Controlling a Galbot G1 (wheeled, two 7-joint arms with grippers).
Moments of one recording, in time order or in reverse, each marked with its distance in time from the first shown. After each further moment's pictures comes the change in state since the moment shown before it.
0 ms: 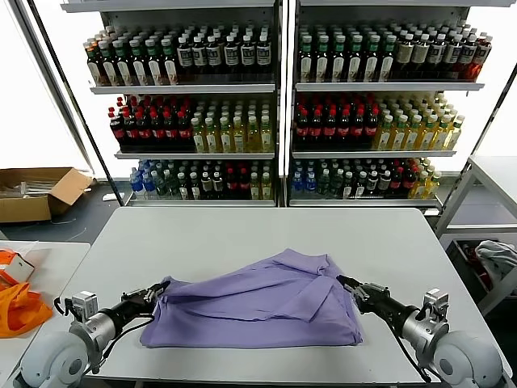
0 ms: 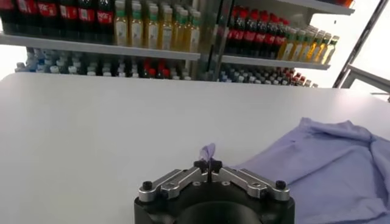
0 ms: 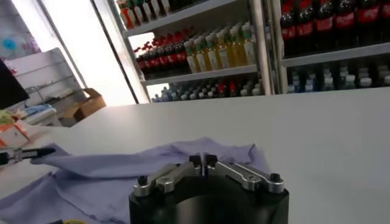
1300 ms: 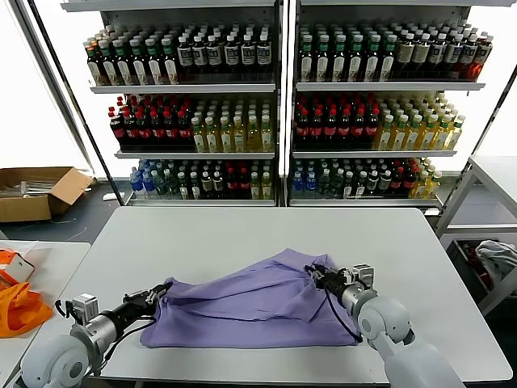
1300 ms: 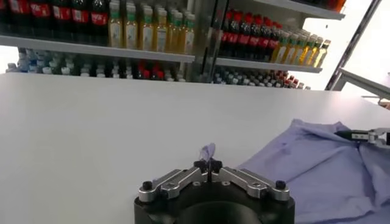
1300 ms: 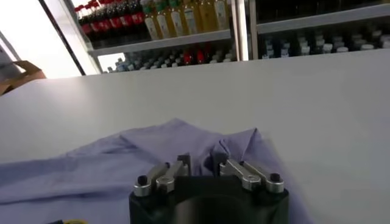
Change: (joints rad) left arm 0.018 -0.018 -0.020 -0.013 0.013 -0.003 0.025; right arm 0.340 0.159 -0.330 -0.298 -0.063 -0.043 0.243
